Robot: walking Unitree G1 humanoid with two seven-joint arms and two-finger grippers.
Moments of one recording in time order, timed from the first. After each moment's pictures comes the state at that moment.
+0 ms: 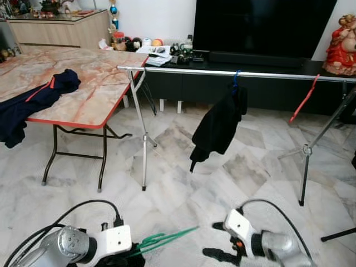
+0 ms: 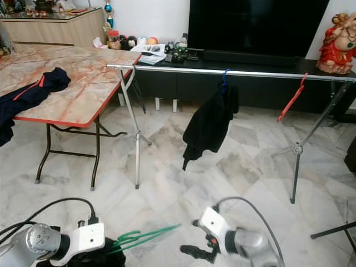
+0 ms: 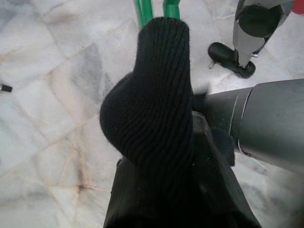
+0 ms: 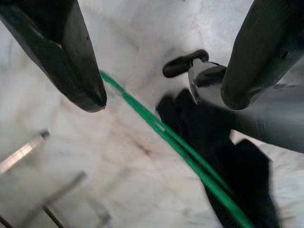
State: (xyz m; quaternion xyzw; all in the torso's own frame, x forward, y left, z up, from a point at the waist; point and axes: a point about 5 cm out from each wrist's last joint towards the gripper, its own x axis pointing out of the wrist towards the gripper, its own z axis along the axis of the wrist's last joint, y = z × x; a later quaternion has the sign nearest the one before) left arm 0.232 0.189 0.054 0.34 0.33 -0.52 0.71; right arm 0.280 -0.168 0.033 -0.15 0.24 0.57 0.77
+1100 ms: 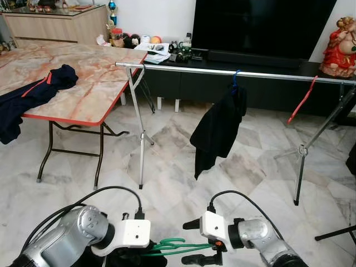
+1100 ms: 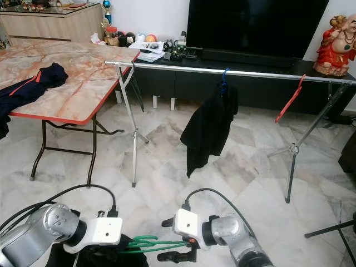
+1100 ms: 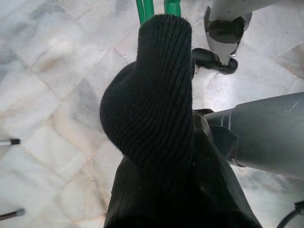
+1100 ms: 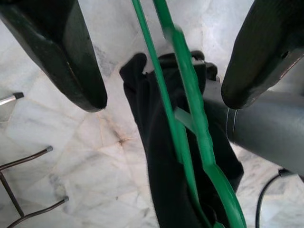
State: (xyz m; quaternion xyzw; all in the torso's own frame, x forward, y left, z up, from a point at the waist) left arm 0.244 0.149 0.096 0.40 0.29 -0.60 0.63; right arm 0.277 -0.113 0.027 -0.19 0.19 0.65 0.71
